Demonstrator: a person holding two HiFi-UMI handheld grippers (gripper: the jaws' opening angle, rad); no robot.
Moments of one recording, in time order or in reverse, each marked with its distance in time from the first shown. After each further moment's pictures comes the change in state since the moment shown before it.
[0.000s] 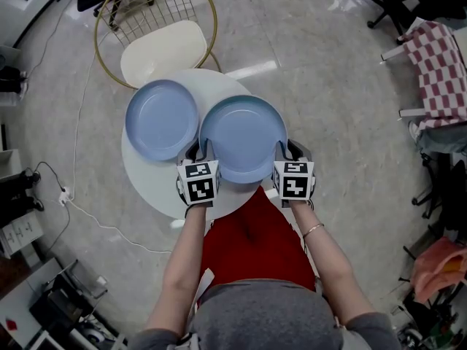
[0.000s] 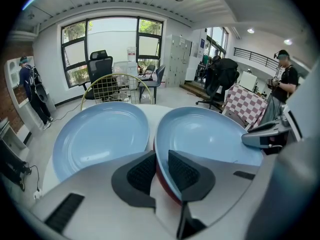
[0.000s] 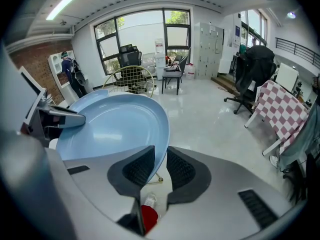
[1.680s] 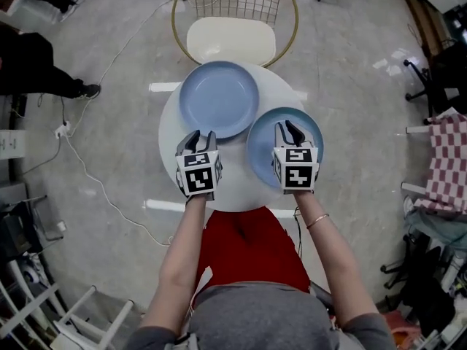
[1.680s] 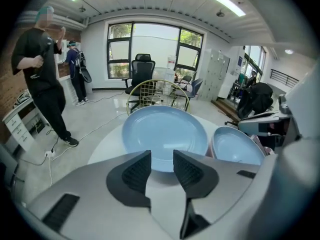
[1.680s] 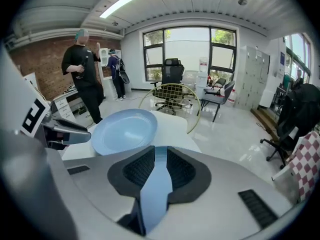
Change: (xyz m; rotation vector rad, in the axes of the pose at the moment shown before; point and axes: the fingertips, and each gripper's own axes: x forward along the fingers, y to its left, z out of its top) left arm -0.075 0.115 -0.033 -0.342 -0.091 0.236; right arm 0.001 0.156 0.117 -0.377 -0.177 0.281
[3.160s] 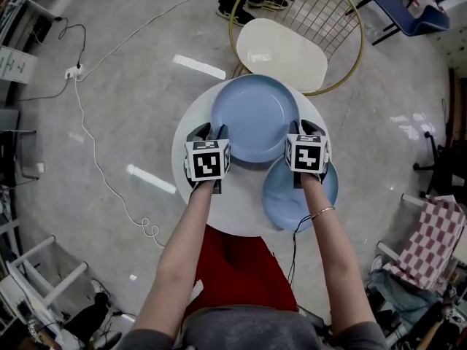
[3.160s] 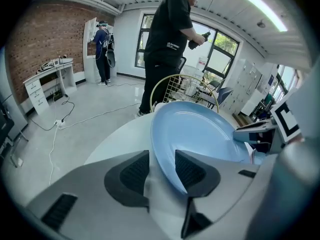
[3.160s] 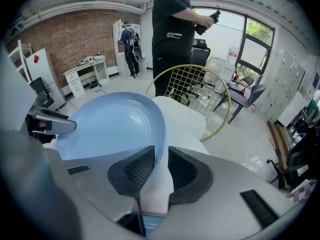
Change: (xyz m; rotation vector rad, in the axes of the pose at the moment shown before) left arm 0.067 0.080 -0.001 -0.307 0.044 0.110; right arm 0.155 0.027 0.036 -0.230 0.212 0.093
